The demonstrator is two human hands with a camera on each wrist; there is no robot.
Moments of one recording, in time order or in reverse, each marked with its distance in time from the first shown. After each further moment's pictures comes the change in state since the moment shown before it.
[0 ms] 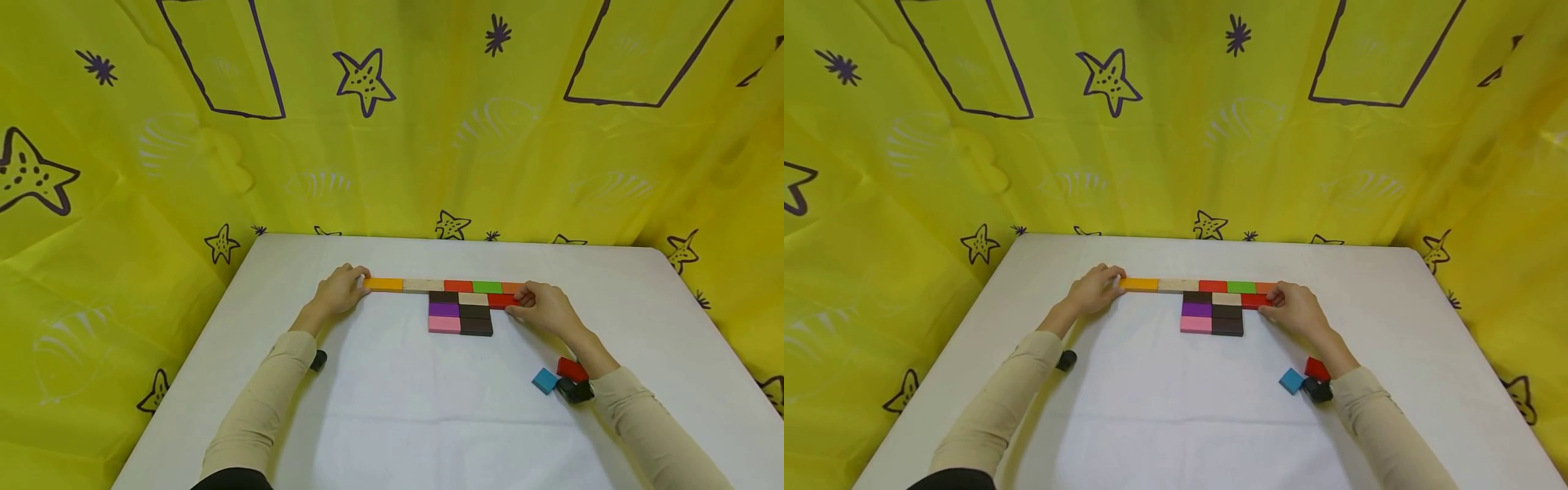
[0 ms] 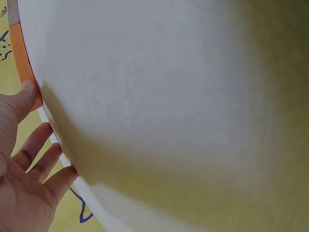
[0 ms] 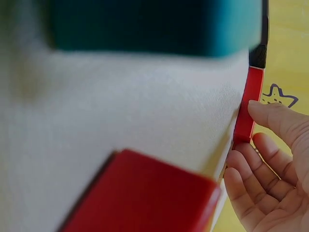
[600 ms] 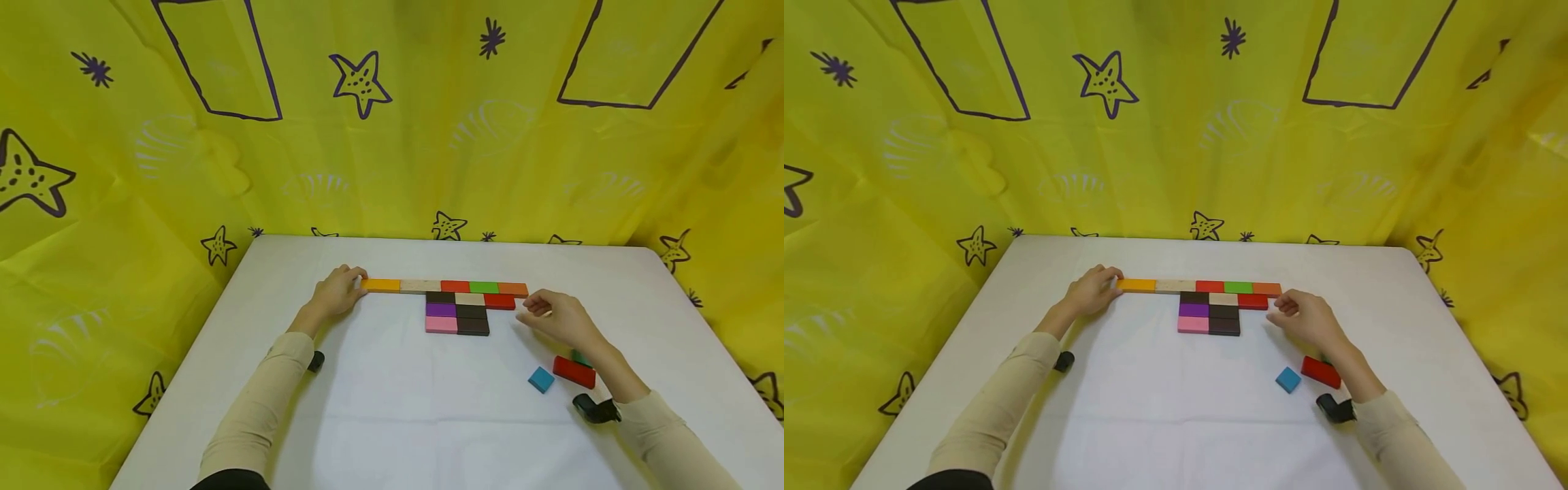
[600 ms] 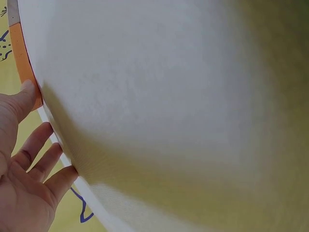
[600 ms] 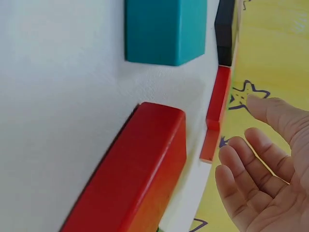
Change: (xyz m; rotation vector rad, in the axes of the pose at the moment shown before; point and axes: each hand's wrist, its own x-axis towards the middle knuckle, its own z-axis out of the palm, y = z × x) left_hand 0.000 0.001 0.001 0.022 -0.001 0.002; right_hand -0.033 0.002 -0.019 0.010 -0.003 -0.025
